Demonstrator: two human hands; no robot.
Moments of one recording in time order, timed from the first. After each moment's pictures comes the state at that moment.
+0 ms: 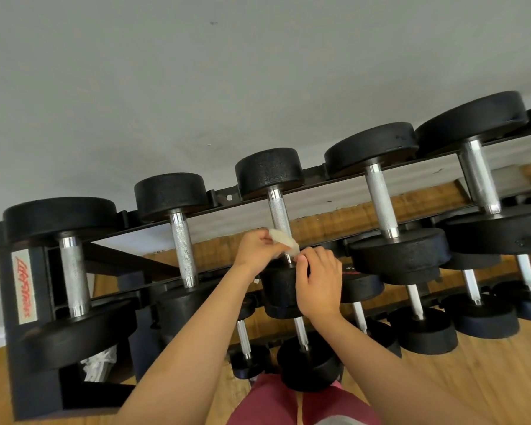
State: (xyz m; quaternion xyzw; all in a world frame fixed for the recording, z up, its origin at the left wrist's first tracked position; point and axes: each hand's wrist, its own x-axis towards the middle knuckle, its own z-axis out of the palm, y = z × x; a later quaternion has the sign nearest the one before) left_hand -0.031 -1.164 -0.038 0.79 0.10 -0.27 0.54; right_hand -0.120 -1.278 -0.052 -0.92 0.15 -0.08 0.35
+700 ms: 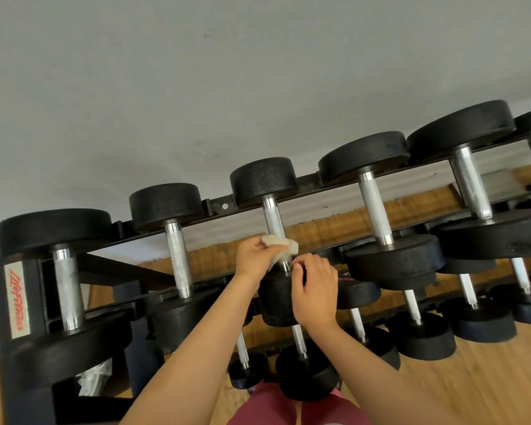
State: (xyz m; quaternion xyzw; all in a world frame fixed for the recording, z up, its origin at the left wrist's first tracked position) left_hand -0.034 -1.180 -0.029 0.75 0.18 -0.22 0.60; right_hand -0.120 -1.279 -0.049 -0.91 0.15 -0.08 0.38
